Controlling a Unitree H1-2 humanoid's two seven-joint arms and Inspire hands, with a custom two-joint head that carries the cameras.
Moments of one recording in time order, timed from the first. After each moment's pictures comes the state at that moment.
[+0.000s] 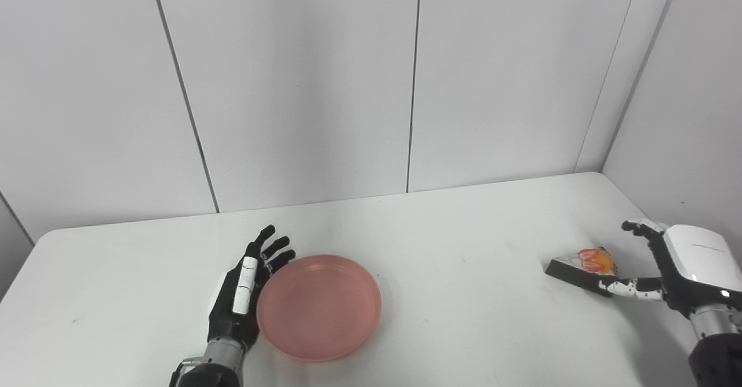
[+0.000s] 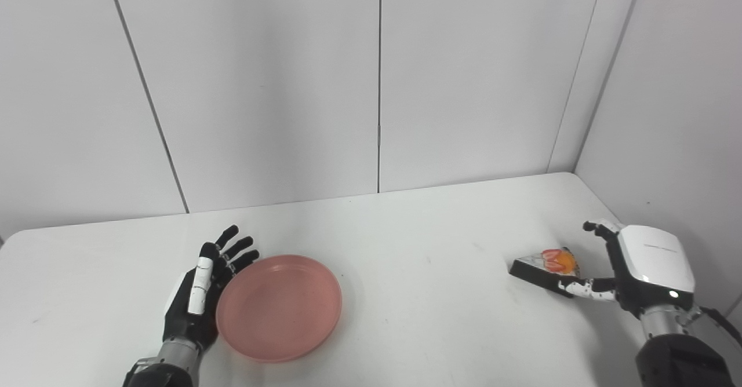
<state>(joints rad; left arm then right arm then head) -0.52 0.00 0.06 0.51 -0.20 -0.14 -0.20 -0.18 -0.57 -0.18 0.02 -0.81 0.17 -0.03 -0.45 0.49</state>
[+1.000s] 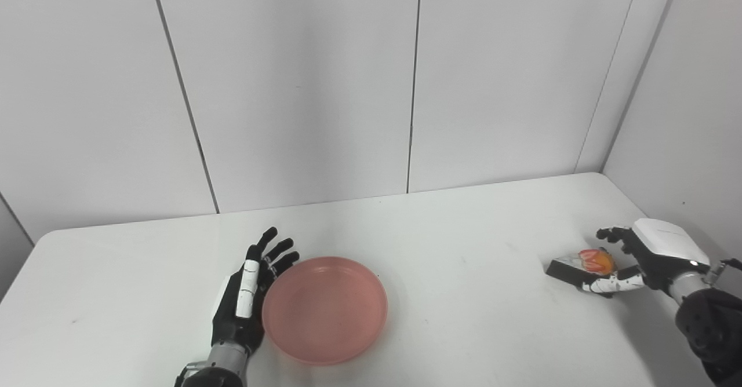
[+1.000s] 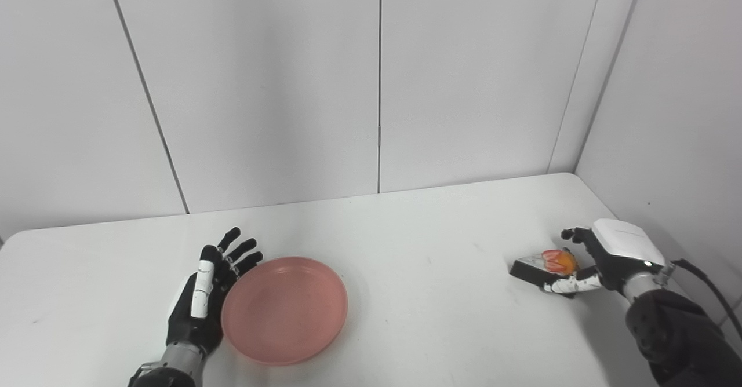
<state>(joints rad) -0.49 -0.01 0.05 0.47 -0.22 -0.10 -0.20 -0.34 -0.71 0.00 0.21 -0.70 0.24 0.20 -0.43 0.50</state>
